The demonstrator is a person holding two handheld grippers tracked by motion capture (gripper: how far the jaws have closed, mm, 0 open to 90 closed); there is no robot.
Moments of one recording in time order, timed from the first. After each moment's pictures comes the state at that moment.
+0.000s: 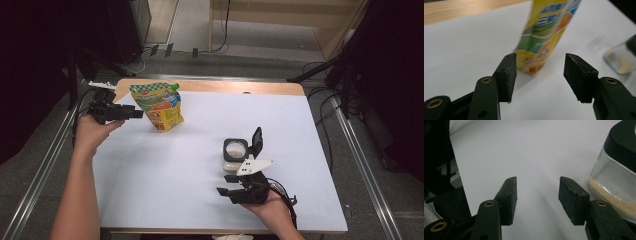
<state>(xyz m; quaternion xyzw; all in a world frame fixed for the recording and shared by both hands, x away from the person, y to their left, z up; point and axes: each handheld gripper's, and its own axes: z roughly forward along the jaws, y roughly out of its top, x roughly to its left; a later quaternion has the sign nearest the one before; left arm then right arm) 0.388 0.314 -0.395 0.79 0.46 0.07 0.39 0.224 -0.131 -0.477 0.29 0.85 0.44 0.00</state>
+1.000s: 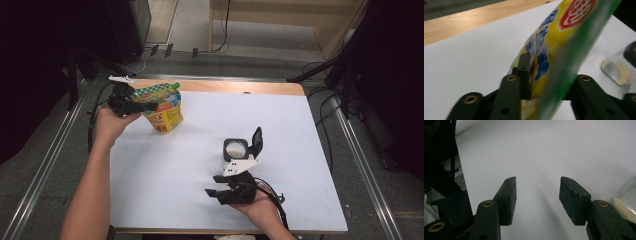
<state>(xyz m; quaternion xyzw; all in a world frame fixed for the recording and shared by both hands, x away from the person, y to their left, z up) 0.413 0.272 -0.398 0.81 0.42 0.06 0.41 0.224 -0.099 -0.477 0.27 0.86 0.44 0.00</state>
